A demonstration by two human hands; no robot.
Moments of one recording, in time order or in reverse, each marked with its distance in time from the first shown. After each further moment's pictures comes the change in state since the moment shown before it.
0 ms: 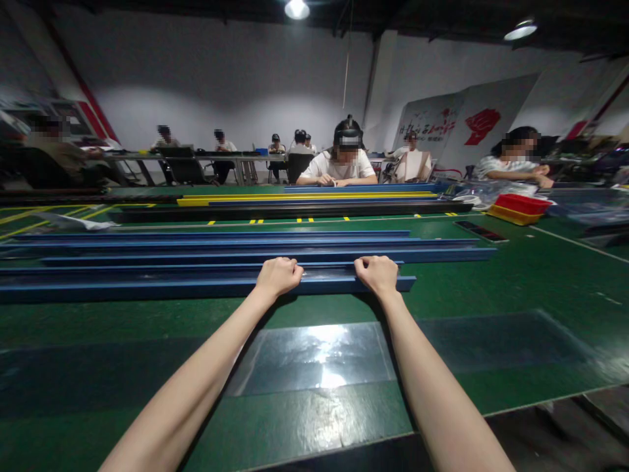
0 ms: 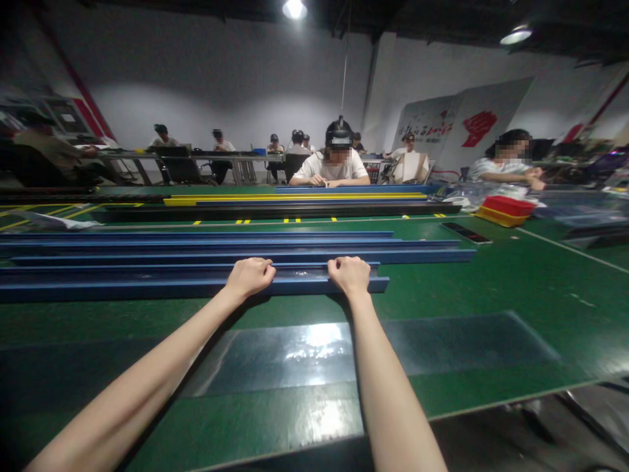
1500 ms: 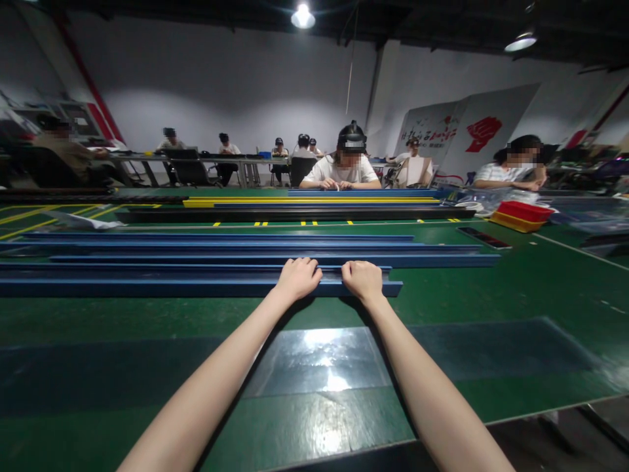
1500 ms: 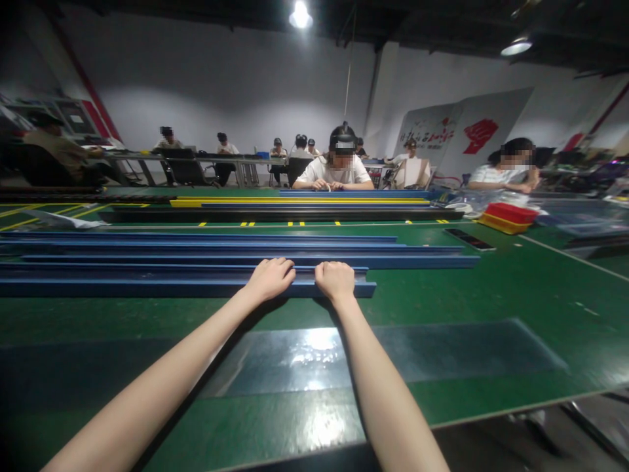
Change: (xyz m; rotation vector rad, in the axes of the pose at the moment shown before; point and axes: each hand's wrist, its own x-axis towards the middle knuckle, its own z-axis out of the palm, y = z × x) left_hand 0.009 0.028 -0.005 -0.034 -0.083 0.125; right_hand -0.008 -0.036 0.006 0.001 -0.003 -0.162
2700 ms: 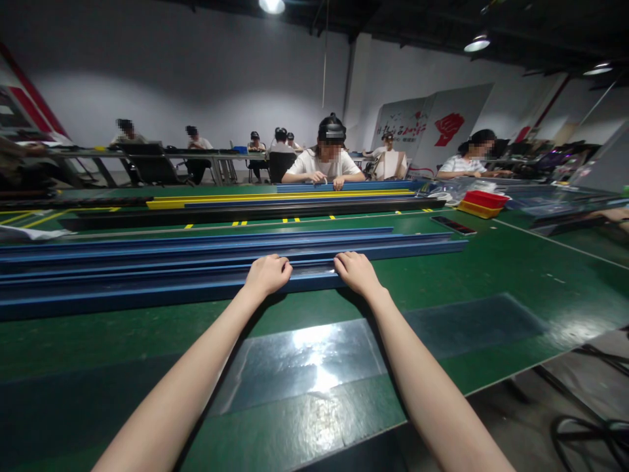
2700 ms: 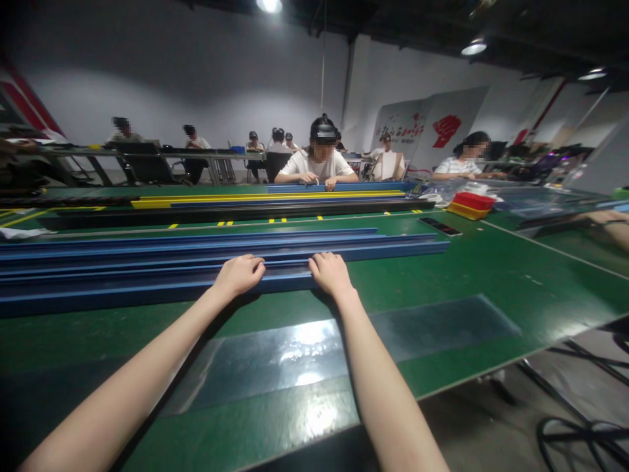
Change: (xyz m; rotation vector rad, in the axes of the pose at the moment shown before) left_hand 0.000 -0.031 0.001 -0.001 -0.010 -0.097; right_hand 0.002 0.029 -0.009 0.019 -0.175 -0.183
